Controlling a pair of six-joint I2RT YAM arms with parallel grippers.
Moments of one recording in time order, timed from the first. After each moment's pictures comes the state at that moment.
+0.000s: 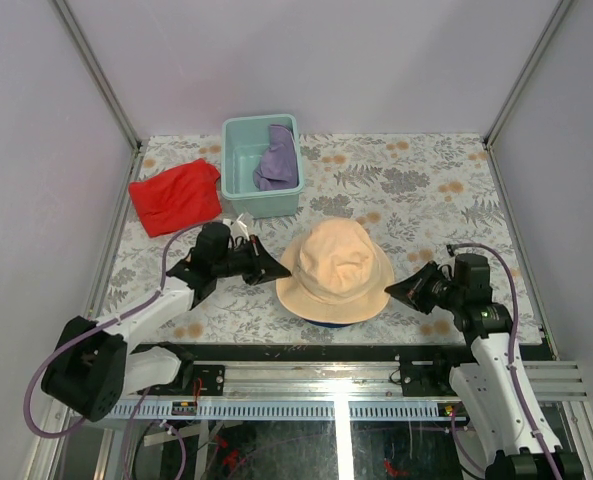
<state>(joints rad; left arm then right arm) -0.45 1.16 0.53 0.10 0.62 -0.97 0.05 0.58 0.43 -0.59 -0.57 0.92</state>
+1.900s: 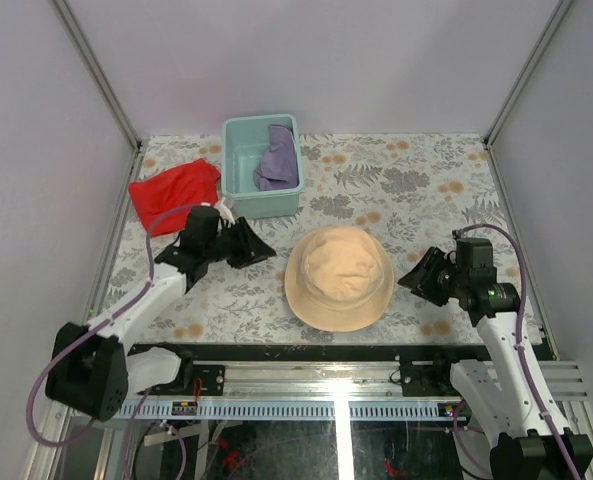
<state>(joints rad) -0.34 1.11 0.62 -0.16 0.46 -0.84 0.05 0.73 0.61 -0.78 -0.32 0.63</state>
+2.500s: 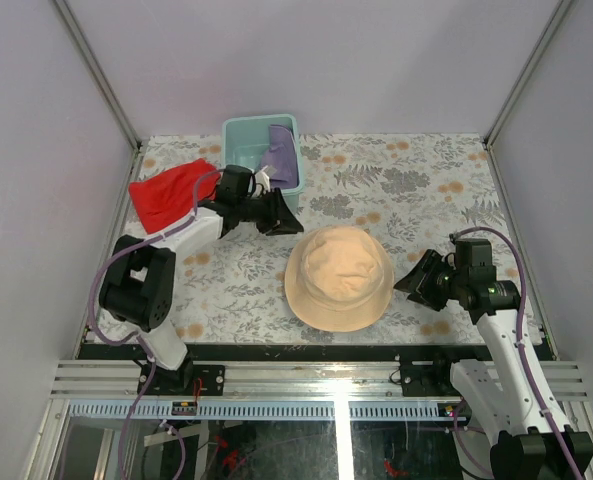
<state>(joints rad) -0.34 1.68 1.11 -0.11 0.72 -0.68 0.05 0.74 0.64 -0.85 -0.37 0.66</state>
